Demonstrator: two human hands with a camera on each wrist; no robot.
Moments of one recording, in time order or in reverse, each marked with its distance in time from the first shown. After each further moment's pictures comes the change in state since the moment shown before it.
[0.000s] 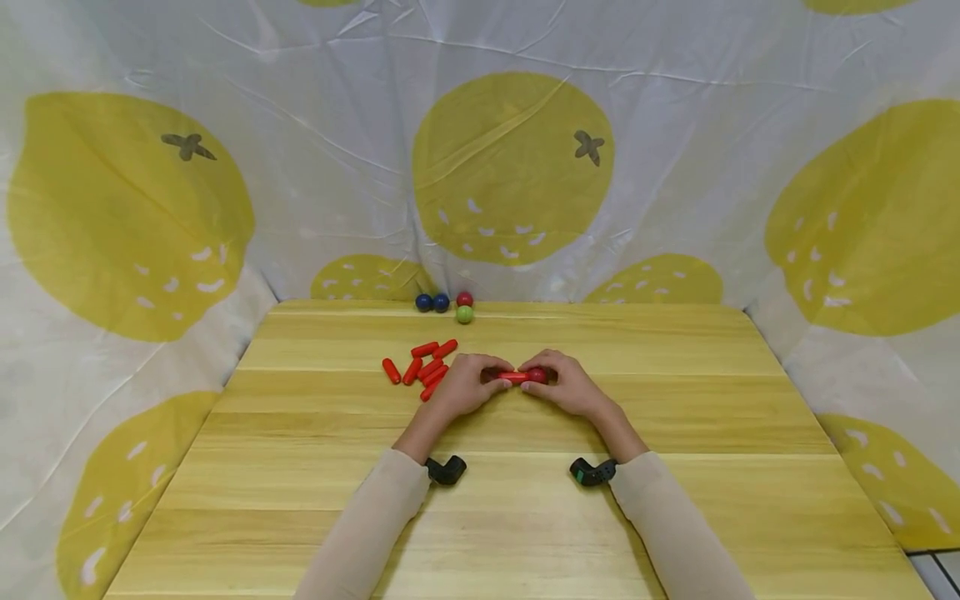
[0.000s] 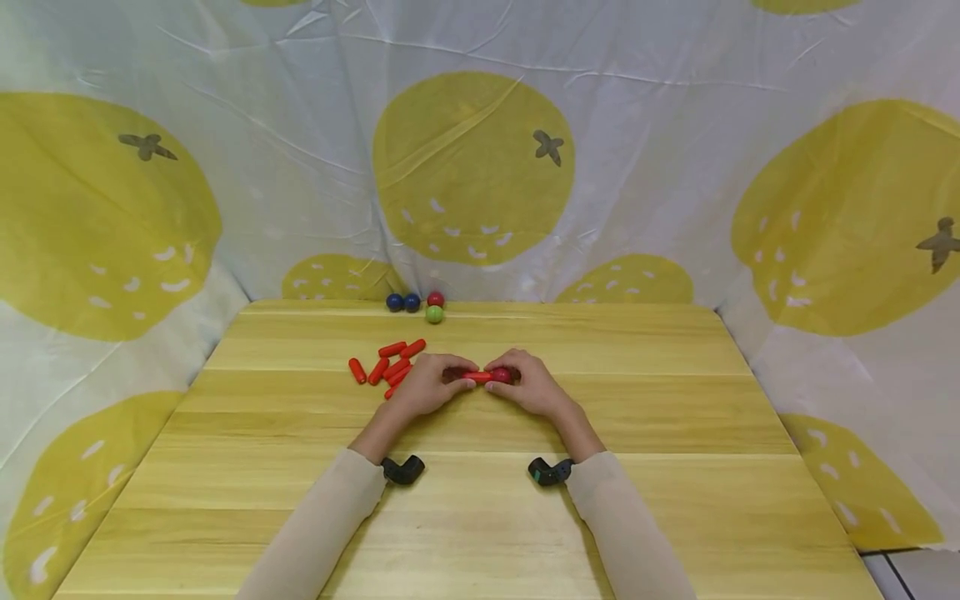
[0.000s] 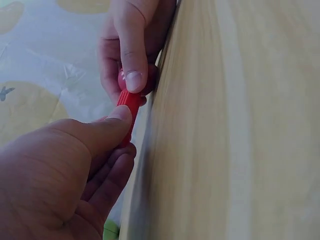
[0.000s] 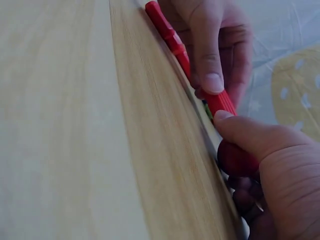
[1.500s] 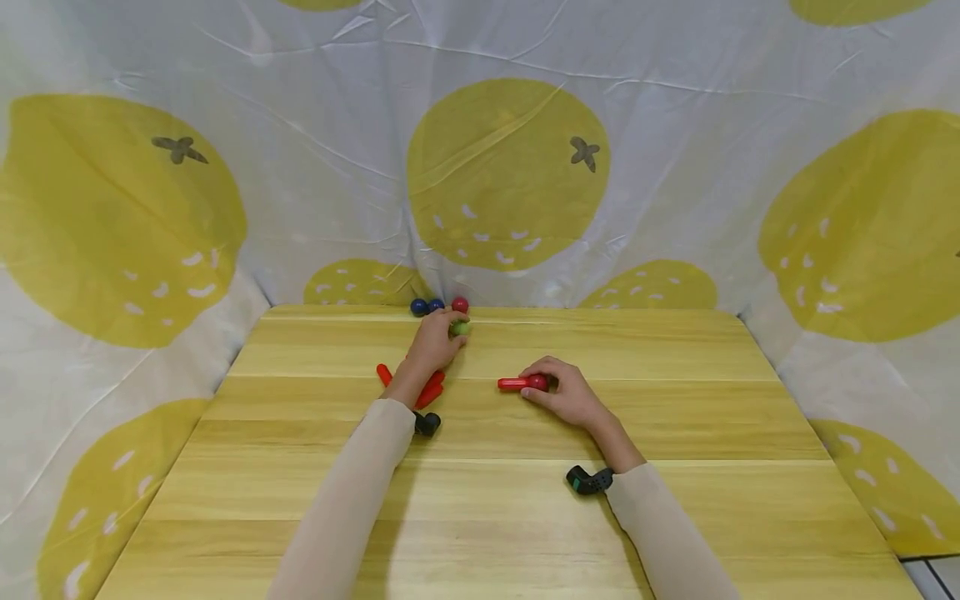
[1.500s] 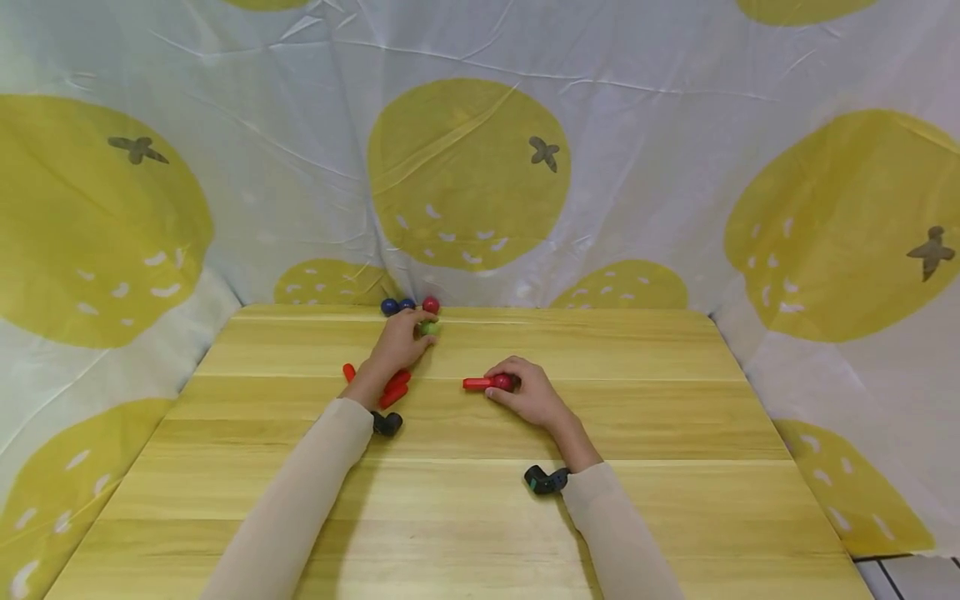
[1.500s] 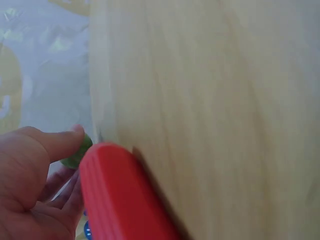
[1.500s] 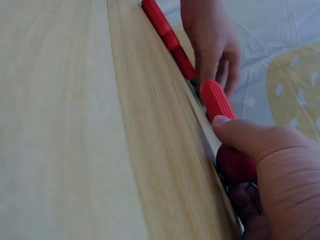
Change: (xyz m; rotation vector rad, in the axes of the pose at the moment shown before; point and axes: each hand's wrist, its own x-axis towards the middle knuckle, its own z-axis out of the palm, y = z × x) left_hand 0.053 -0.047 -0.053 0.184 0.159 -0.155; right_hand -0.010 -0.015 -0.001 0.075 0.084 0.002
